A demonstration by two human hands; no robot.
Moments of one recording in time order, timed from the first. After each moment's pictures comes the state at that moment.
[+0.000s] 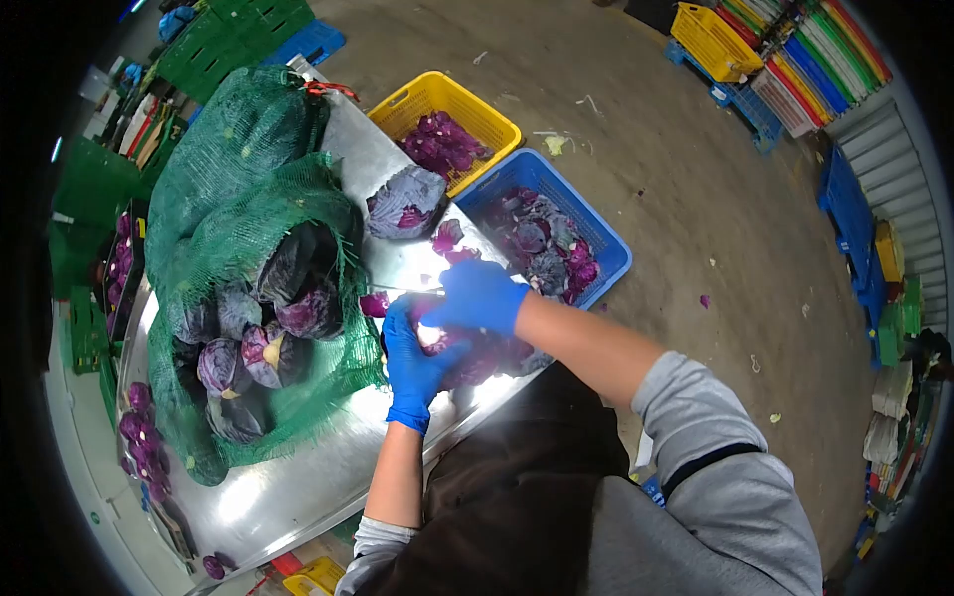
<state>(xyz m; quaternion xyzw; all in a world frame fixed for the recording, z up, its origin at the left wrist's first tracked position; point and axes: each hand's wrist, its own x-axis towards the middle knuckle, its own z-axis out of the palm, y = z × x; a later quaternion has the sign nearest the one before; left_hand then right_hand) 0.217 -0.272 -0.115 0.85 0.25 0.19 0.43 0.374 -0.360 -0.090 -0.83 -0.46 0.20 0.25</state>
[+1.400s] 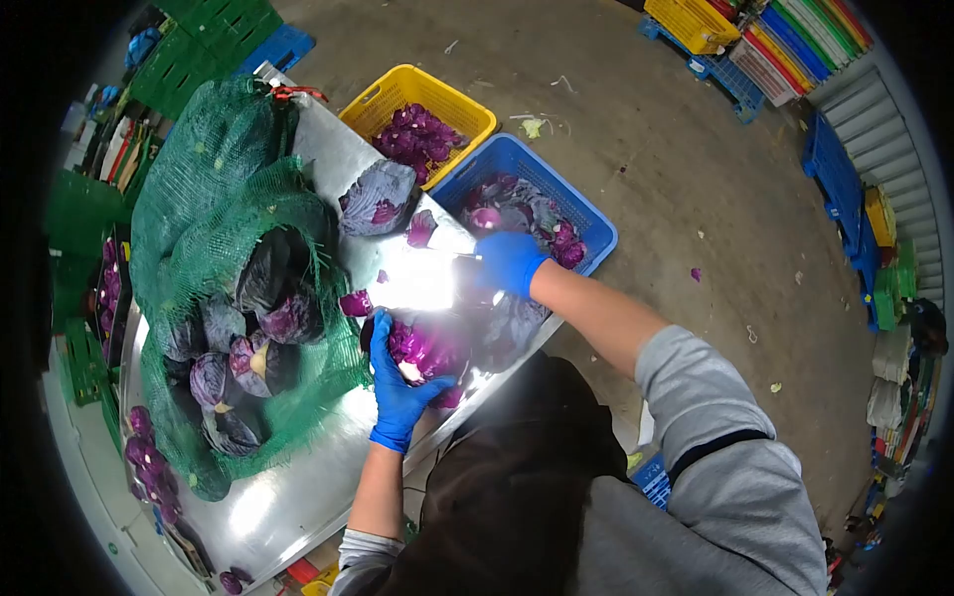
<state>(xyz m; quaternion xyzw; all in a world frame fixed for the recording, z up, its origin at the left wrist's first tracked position) 0.177 -0.279 -0.119 0.80 0.17 0.15 0.55 0.422 -0.410 -0.133 -0.86 -0.42 0.28 0.13</state>
